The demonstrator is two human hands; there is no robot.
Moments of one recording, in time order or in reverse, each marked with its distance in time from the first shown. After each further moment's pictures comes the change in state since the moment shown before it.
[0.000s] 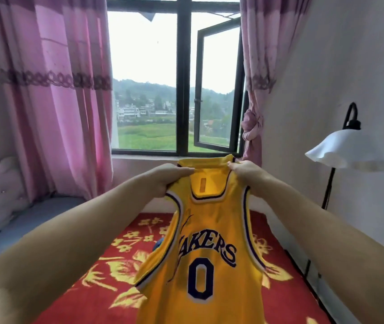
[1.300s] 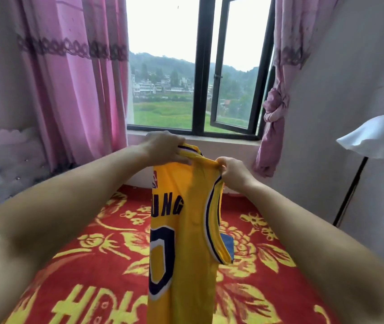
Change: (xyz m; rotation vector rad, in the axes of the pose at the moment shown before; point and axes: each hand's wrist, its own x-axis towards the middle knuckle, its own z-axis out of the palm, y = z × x) left_hand 0.036 -0.018 -0.070 1.528 0.237 0.586; right_hand 0.034 0.037 0.073 -0.451 -0.049 -0.355
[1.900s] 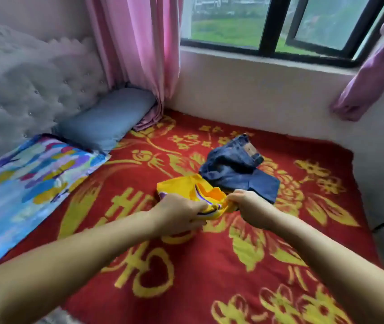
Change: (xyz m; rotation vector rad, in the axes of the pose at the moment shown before) left_hand -0.221 0.114 0.170 -0.331 -0.201 0.003; right_hand -0.106 0.097 0.171 -0.036 -0.616 -0.360
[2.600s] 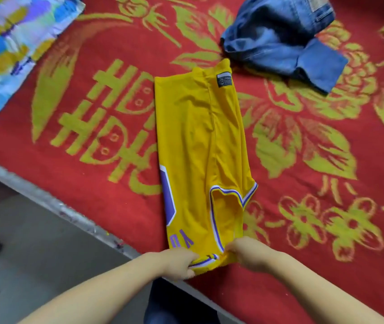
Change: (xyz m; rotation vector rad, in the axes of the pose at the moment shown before) left_hand -0.183 0.148 0.312 -0.825 -1.185 -0.351; right_hand -0.160 0.073 0.338 0.048 -1.030 0.196
